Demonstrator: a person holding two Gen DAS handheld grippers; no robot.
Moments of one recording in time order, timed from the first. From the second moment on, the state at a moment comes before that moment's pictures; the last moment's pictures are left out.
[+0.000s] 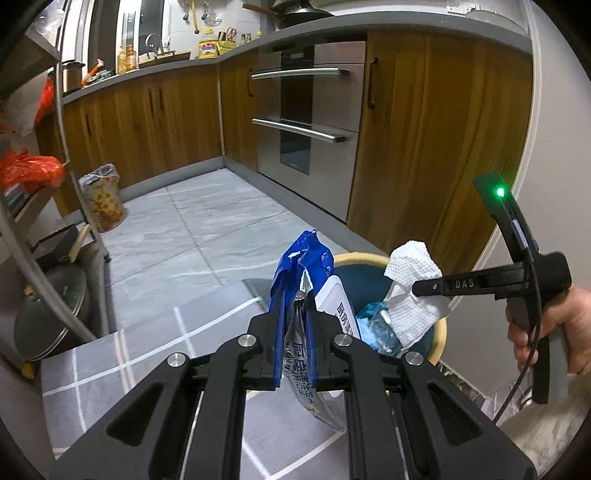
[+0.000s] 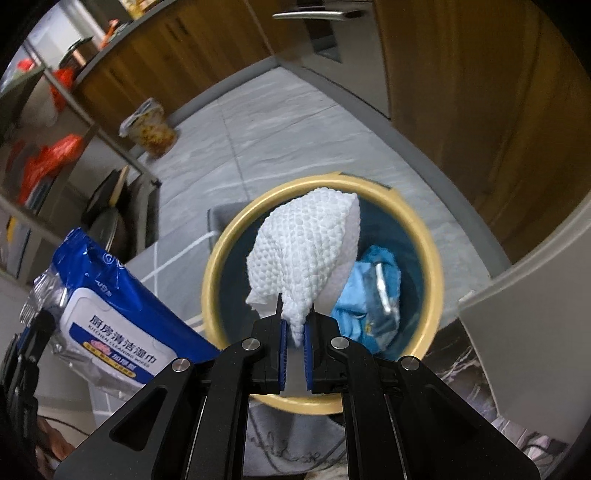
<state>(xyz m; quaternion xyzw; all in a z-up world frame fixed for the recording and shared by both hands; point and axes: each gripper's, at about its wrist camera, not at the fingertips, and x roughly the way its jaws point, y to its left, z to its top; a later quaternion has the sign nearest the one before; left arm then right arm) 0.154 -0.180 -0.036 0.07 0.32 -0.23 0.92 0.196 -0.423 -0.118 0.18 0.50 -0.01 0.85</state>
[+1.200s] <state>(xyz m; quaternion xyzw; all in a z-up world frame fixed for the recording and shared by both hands) 0.199 -0.260 -0.124 0.15 0.36 -0.27 0.88 0.229 -0.446 -0.195 0.13 0.58 -0.06 0.80</state>
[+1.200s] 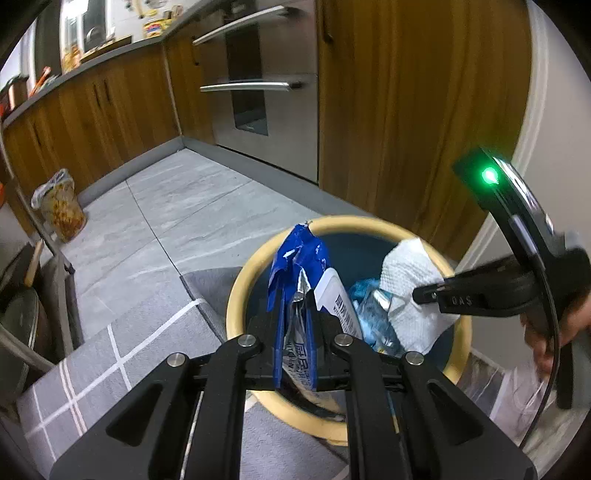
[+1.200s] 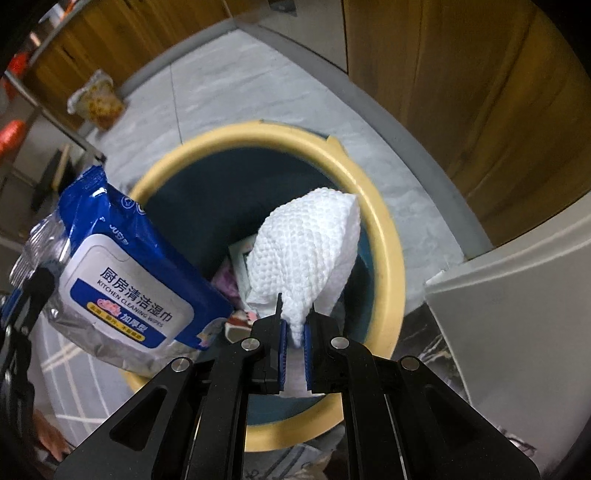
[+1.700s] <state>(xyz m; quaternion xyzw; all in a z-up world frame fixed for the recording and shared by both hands) 0.214 -0.246 -0.135 0.14 0.39 -0.26 0.87 0.244 -0.427 -0.208 0.14 0.60 -0.03 0.79</state>
